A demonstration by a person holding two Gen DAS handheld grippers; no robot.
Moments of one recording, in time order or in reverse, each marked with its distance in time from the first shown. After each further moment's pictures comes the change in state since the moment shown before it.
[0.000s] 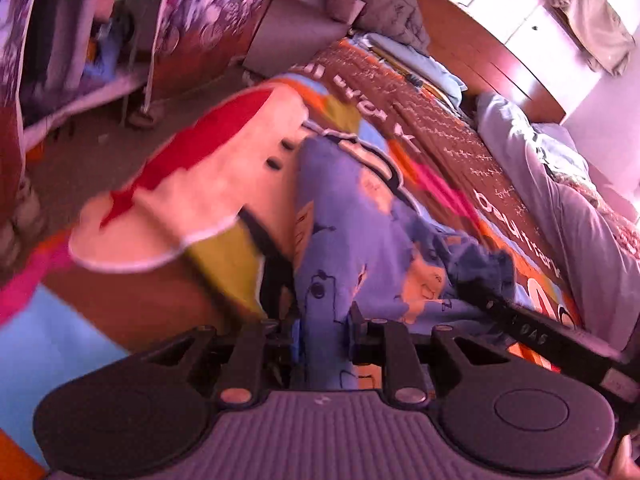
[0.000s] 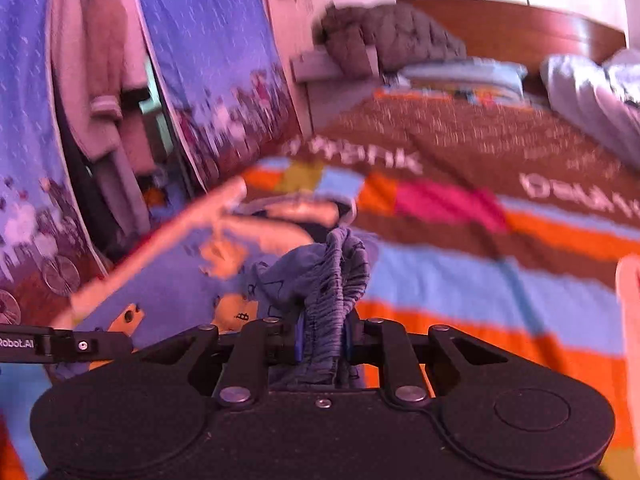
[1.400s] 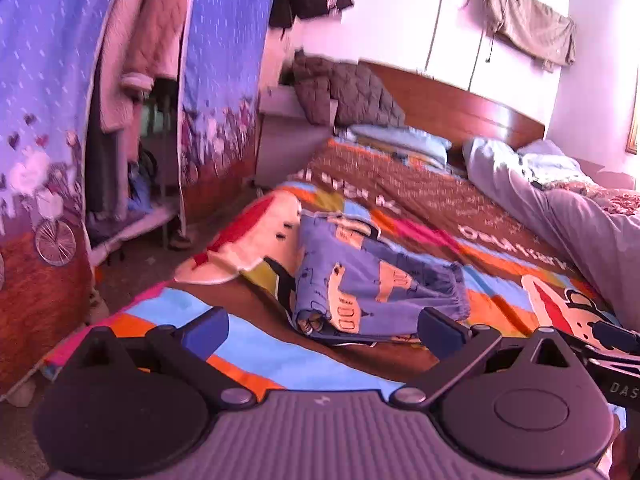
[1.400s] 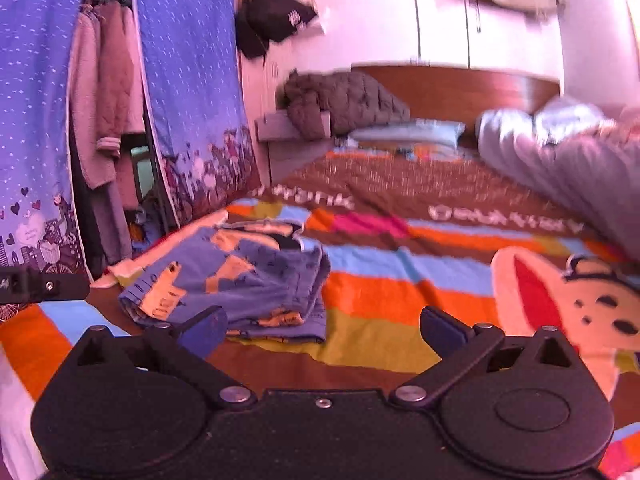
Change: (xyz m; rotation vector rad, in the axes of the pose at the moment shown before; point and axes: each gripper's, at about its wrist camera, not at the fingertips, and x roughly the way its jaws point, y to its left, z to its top) left arm -0.145 -0.066 -0.107 0.270 -0.364 0.166; right arm -0.181 0.012 -0.100 -0.008 -0.256 -0.147
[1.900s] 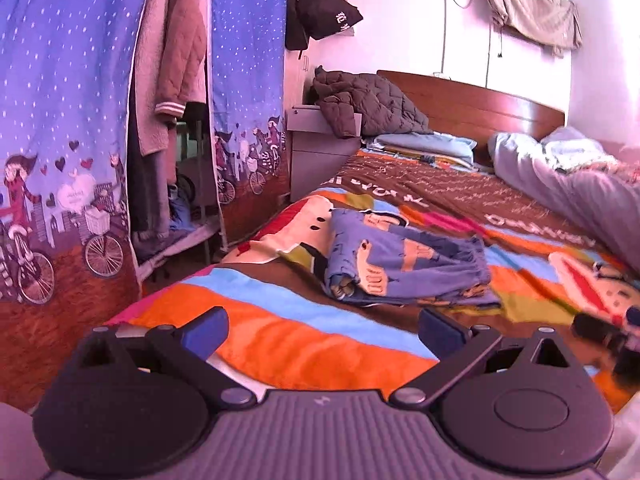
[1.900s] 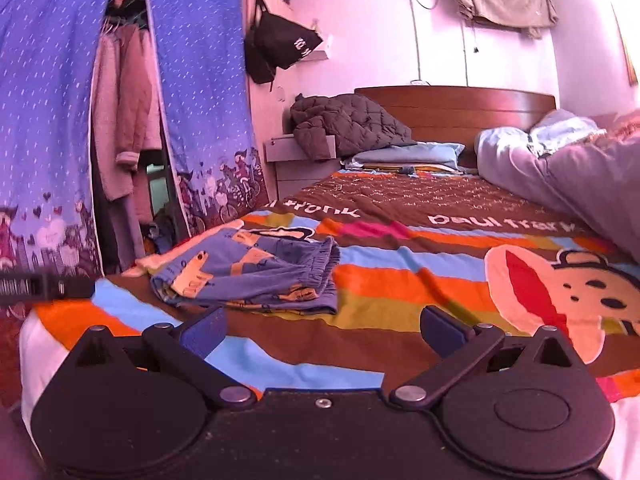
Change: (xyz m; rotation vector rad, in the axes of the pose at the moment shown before) left arm -0.029 -0.009 -0.034 0.092 -0.032 0.132; right arm -0.047 0.000 -0.040 0.033 -0.064 0.029
